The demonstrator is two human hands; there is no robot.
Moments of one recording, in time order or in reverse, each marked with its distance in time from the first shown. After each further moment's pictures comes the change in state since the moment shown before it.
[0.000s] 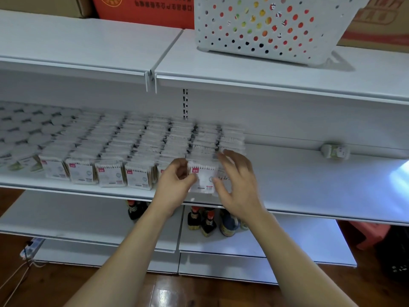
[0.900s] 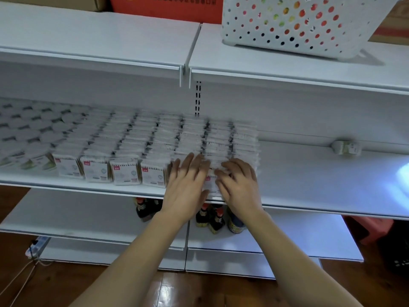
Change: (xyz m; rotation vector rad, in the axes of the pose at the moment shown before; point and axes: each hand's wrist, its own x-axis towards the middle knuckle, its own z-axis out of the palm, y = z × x) left_hand 0.016 -0.053 -0.024 1.175 -0.053 0.673; right_hand -0.011 0.000 0.058 -0.342 0.024 -0.102
